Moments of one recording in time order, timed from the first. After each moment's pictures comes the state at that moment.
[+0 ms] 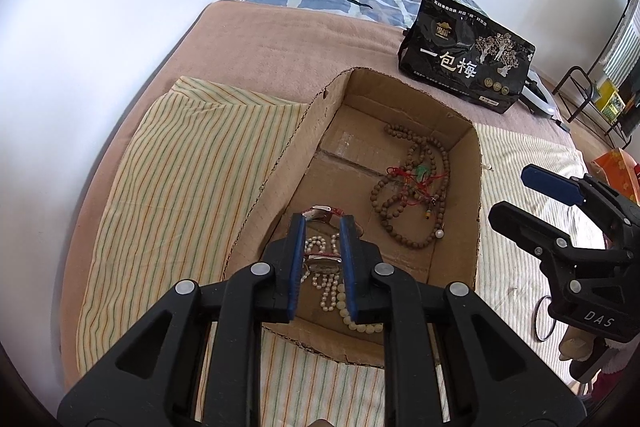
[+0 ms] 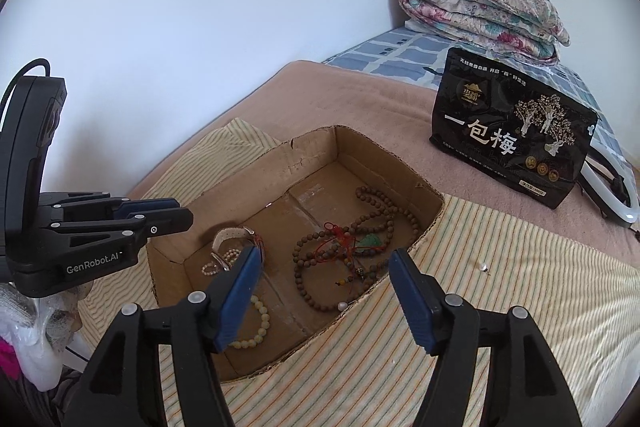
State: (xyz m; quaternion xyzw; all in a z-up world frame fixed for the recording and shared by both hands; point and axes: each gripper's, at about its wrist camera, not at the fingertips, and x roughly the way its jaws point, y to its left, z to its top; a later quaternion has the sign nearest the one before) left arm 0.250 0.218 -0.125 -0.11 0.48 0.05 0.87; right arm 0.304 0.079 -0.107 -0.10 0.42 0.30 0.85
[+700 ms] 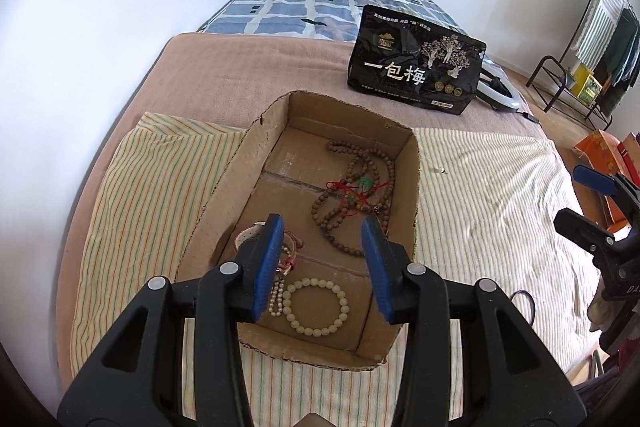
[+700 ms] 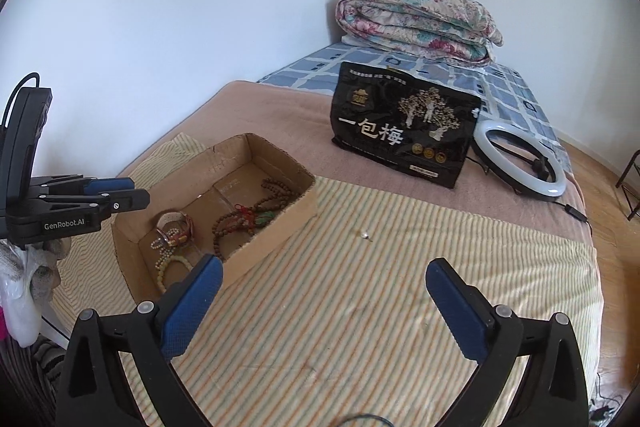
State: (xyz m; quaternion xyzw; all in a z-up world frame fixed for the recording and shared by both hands) left arm 0.248 0.171 -0.097 -0.08 0.45 0.00 0.89; right arm 0.281 -0.038 -0.067 -0.10 0.40 0.22 0.89
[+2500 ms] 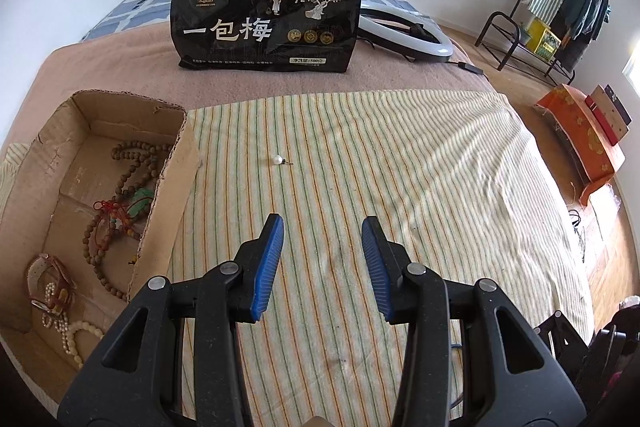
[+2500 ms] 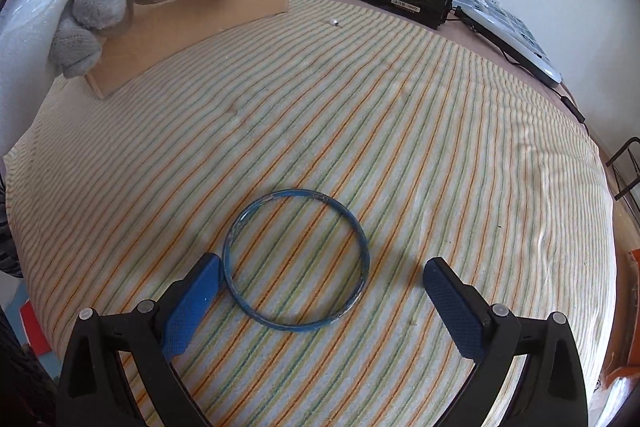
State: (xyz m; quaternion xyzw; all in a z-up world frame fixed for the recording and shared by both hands) left arm 0.324 -0.010 -0.160 -0.05 0.47 -0.09 0.88; right arm 0.196 -0.126 -0.215 -0.18 0.49 0.20 0.83
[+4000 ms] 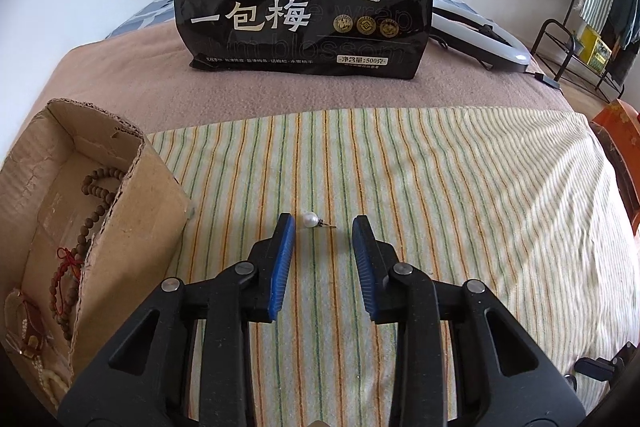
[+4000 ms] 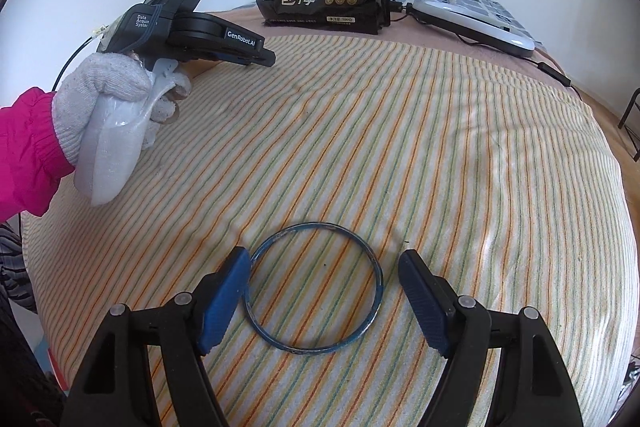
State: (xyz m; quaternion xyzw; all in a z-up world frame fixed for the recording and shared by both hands) left arm 0.398 -0.021 -0.222 -0.03 0.45 0.01 0.89; right arm 0.239 -0.202 -0.208 -0.08 0.46 0.22 0.86
